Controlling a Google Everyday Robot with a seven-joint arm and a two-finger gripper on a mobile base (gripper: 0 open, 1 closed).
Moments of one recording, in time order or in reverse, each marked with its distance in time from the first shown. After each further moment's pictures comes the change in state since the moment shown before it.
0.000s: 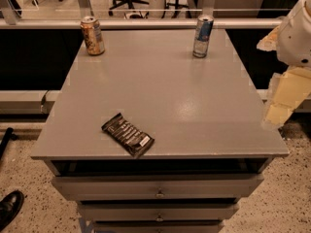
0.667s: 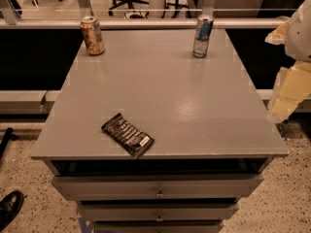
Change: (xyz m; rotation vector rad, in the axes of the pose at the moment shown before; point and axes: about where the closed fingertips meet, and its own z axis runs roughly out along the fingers) arm 0.012 -0.018 -0.002 0.050 -0.002 0.016
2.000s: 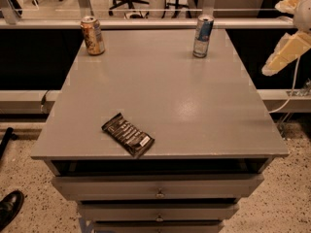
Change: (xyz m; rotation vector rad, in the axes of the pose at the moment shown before) arm 0.025 -0.152 0.034 0.211 -0.279 0.027
